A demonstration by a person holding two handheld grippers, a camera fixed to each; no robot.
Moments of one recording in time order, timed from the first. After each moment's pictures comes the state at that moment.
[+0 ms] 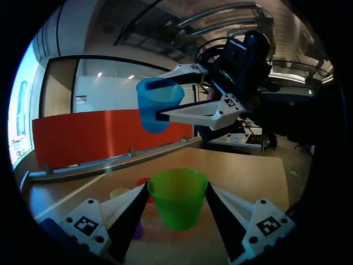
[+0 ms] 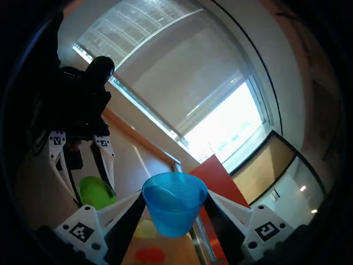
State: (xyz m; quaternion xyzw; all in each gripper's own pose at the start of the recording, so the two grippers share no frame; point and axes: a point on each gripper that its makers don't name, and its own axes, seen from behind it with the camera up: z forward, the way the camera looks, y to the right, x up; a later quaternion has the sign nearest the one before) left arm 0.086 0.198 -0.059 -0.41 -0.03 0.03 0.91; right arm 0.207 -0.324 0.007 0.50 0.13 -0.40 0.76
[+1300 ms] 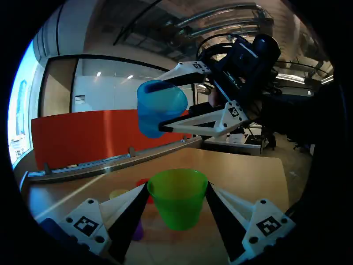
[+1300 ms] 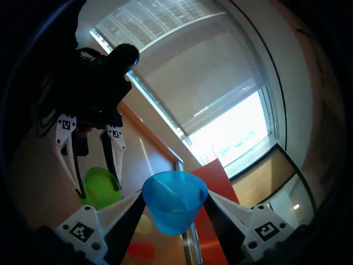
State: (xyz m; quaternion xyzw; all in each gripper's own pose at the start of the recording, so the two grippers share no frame) left arm 0.087 0.200 -0.053 -0.41 -0.03 0.03 0.91; right arm 0.196 -0.329 0.006 0.50 0.14 -0.46 0.72
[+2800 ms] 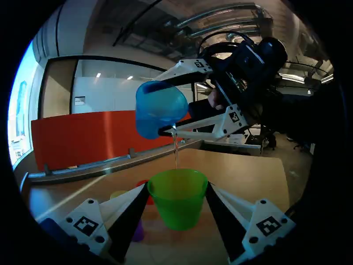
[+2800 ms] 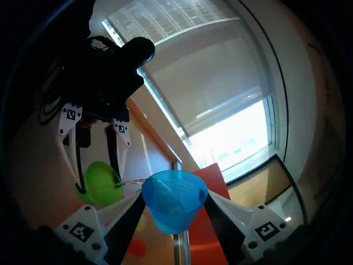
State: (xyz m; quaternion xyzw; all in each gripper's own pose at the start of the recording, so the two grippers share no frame) left arm 0.089 0.201 -0.052 -0.41 -0.02 0.03 0.91; right arm 0.197 -0.332 0.005 0.49 0.17 -0.50 0.69
